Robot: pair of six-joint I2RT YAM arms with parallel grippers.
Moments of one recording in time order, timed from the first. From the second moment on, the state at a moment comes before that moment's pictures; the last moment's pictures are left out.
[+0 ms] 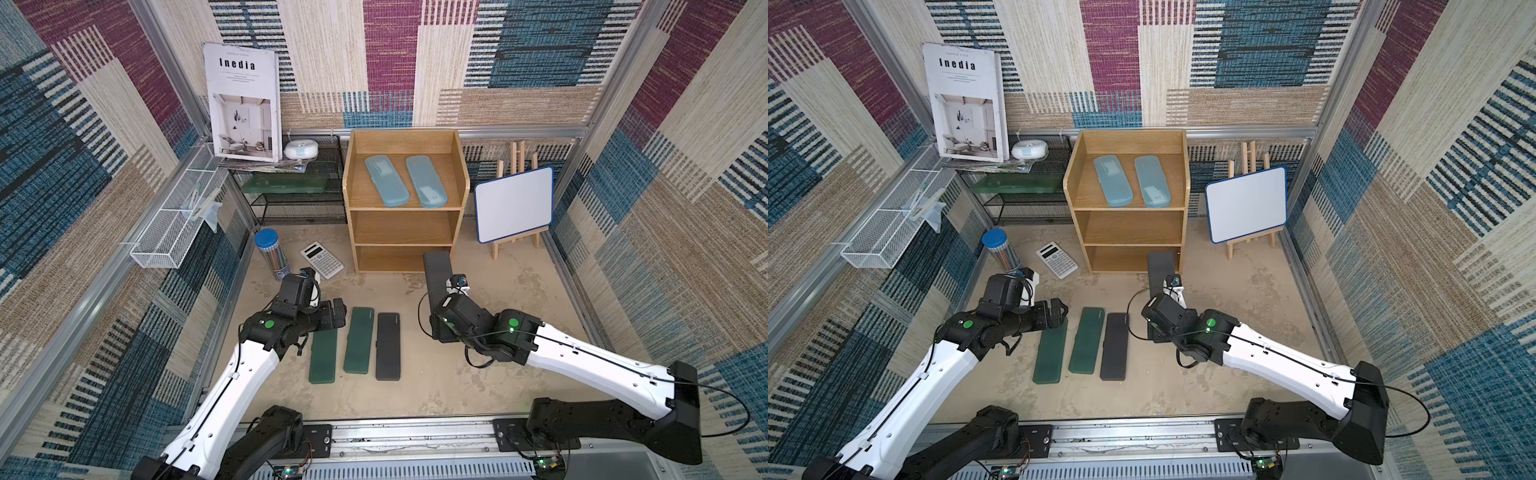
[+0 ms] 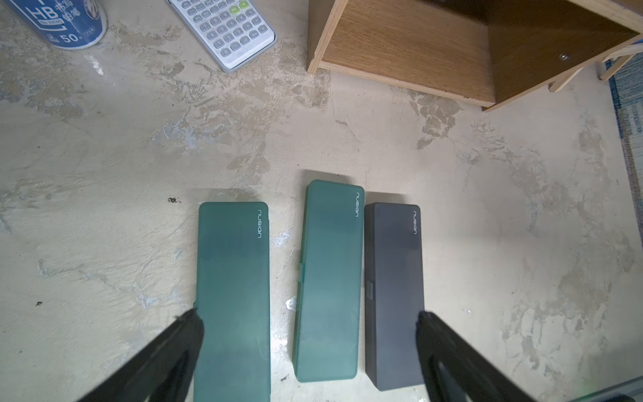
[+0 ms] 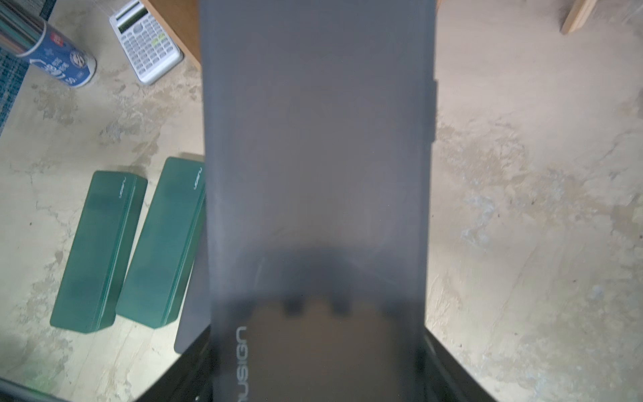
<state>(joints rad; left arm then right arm) -0.27 0.98 0.91 -0.80 0.08 -0.39 1.00 1.24 1.09 -0.78 0.45 0.75</state>
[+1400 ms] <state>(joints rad) -0.27 1.00 0.91 -0.80 0.18 -0.39 0.67 1.86 1.70 -0.74 0.37 0.47</state>
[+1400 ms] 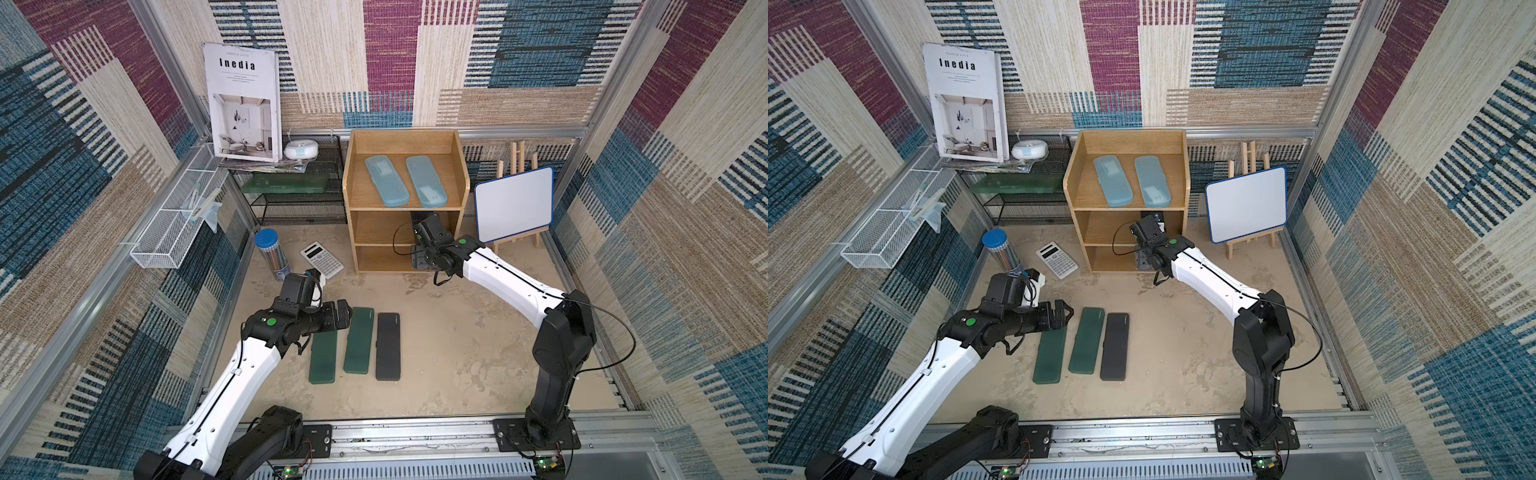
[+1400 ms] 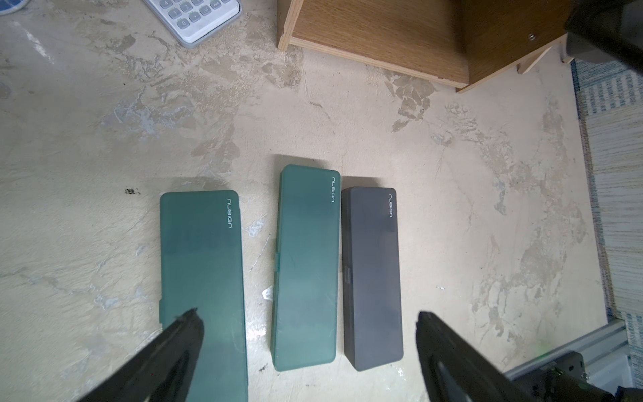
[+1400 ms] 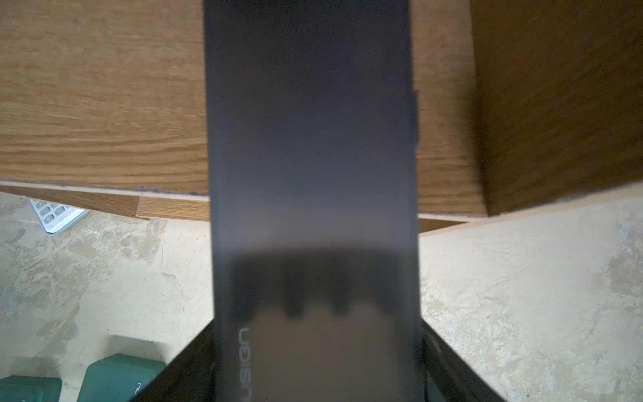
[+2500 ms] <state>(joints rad) -0.27 1.01 0.91 -0.80 0.18 -0.39 0.67 1.53 1.34 -0.68 0.22 0.47</state>
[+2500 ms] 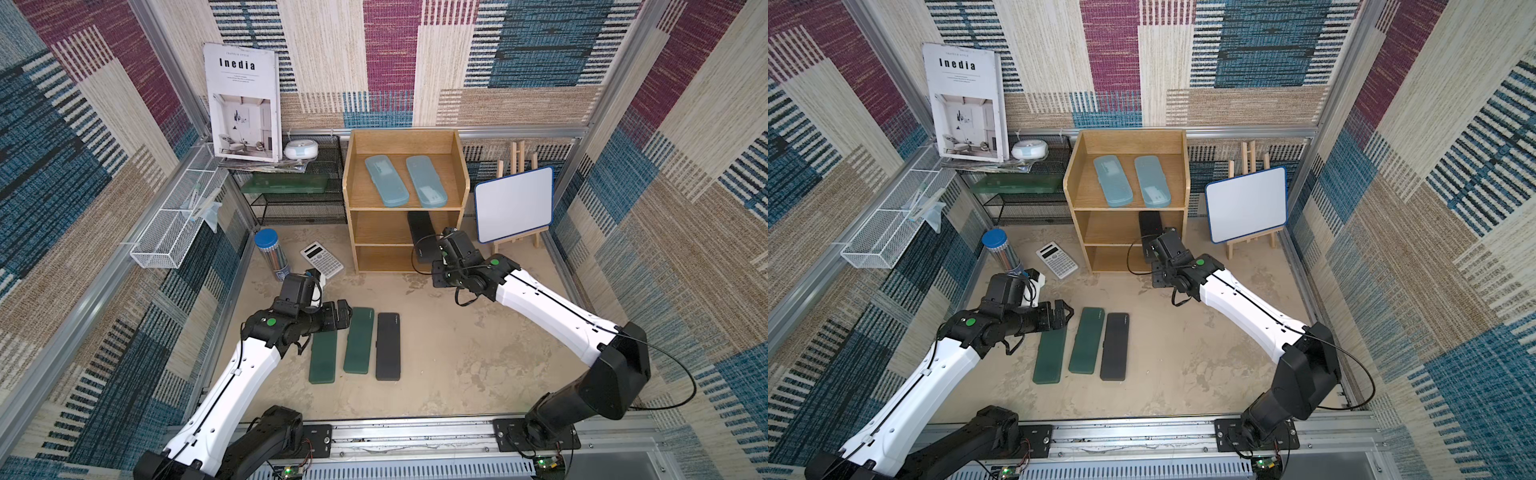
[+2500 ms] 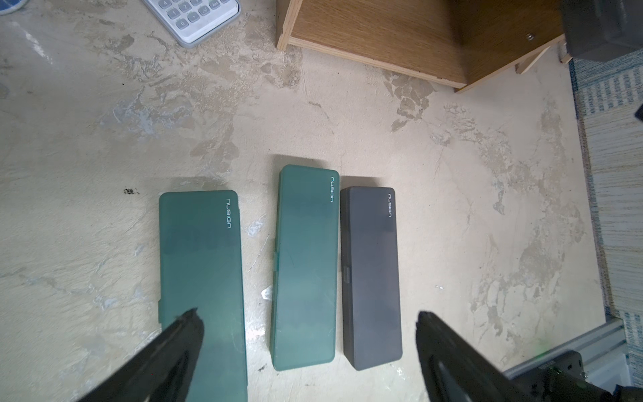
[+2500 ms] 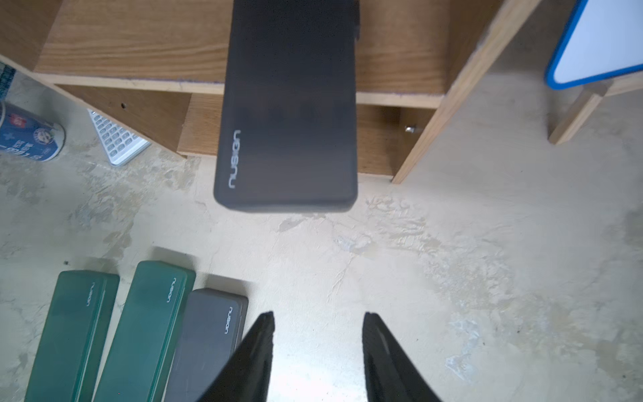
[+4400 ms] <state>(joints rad) -0.27 1.01 0.91 -0.80 0.17 -0.39 0.93 1.46 1.00 -0.40 0.19 0.72</state>
